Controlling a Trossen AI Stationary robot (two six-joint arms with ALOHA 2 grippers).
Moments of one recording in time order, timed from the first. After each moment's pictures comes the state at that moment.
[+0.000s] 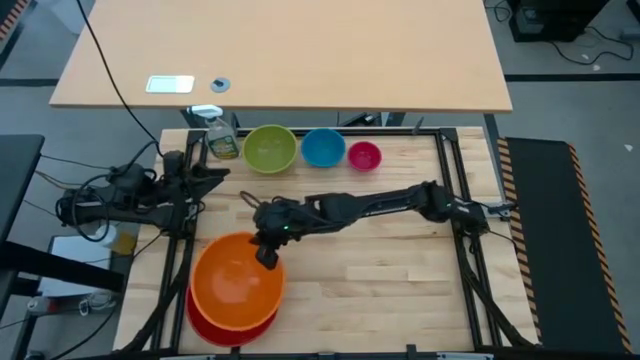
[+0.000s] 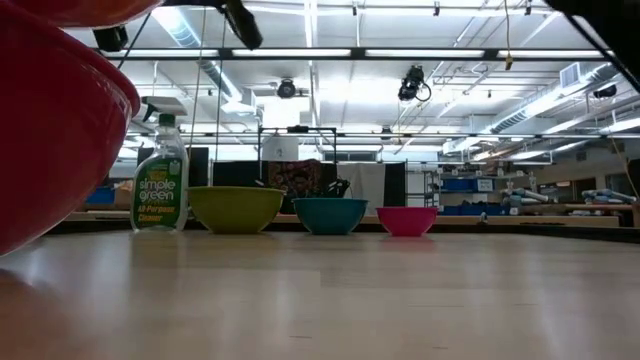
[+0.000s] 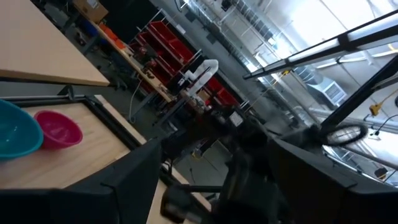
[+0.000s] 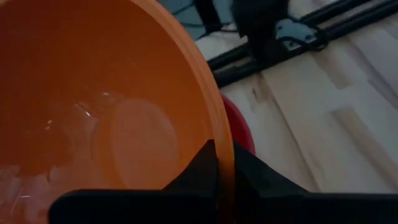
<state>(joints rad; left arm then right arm) -0.05 0.24 0.54 -0.09 -0.26 -0.77 0.14 2.30 2.30 -0.57 0.00 0.53</state>
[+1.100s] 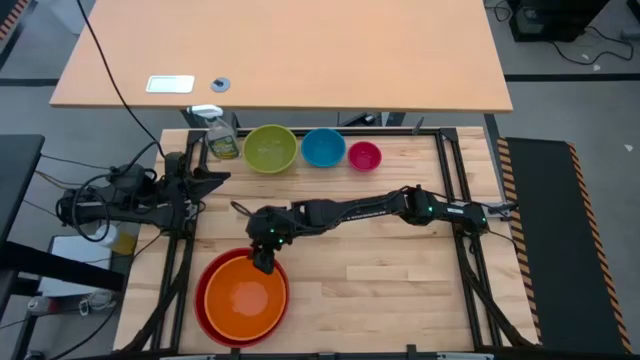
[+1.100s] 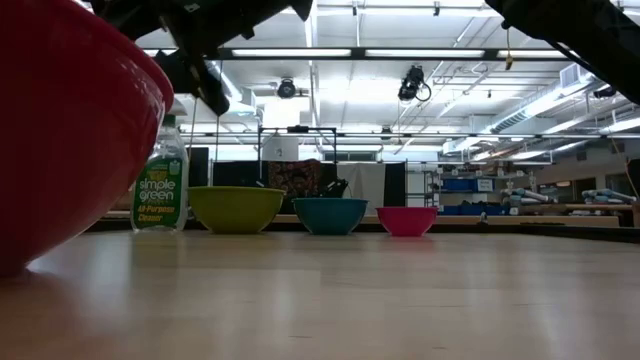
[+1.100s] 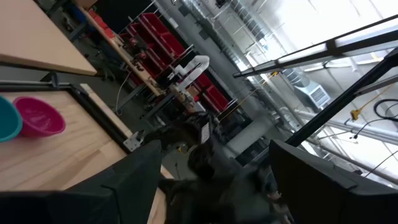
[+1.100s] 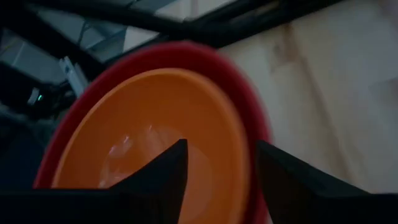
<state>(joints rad) -0.05 0.24 0.54 -0.10 -0.21 -0.84 0.10 2.46 2.34 -0.53 -0.17 0.47</state>
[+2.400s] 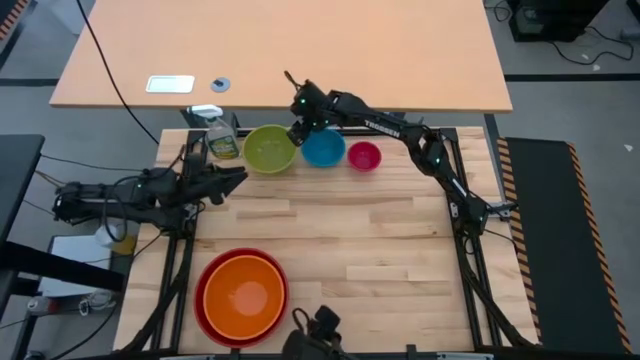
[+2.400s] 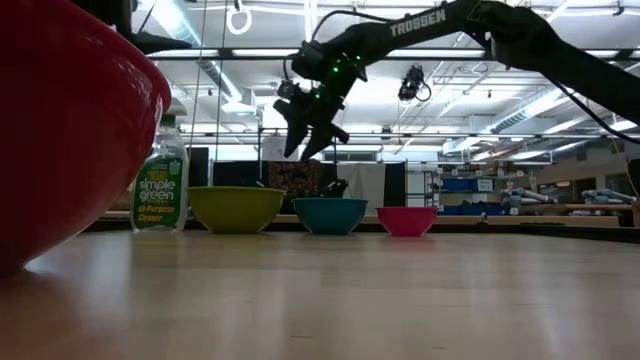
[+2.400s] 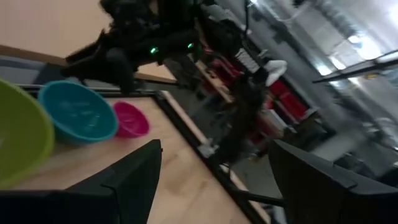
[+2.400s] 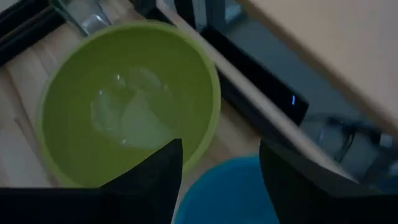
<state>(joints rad) -0.05 0.45 0.54 -0.11 -0.48 -0.82 -0.50 2.37 2.34 -0.84 0.03 0.20</state>
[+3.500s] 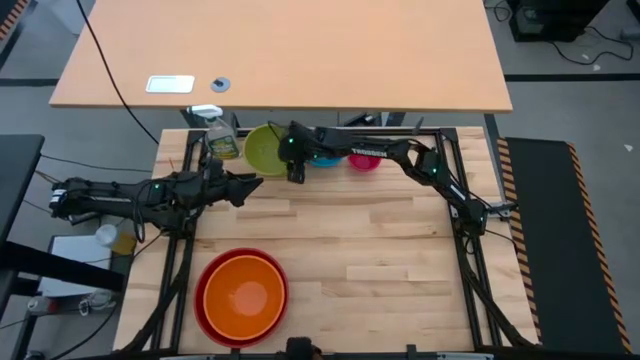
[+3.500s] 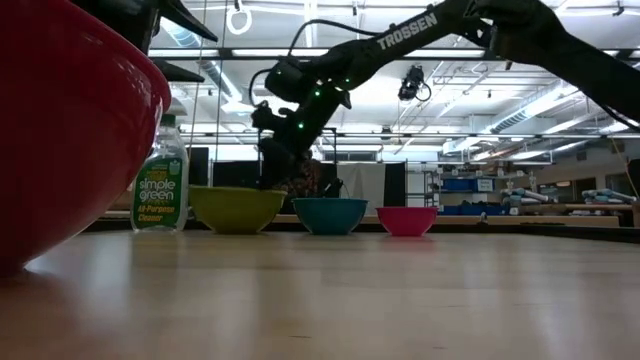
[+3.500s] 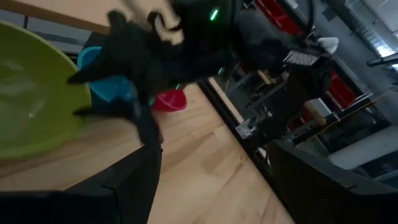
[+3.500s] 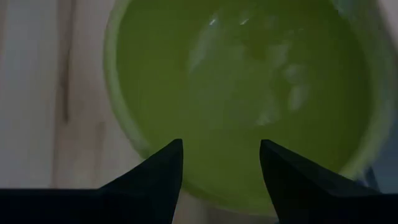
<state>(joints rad) -0.03 0.62 0.54 -0.12 -0.48 -0.91 -0.35 2.37 2.08 -0.58 0.04 -0.28</state>
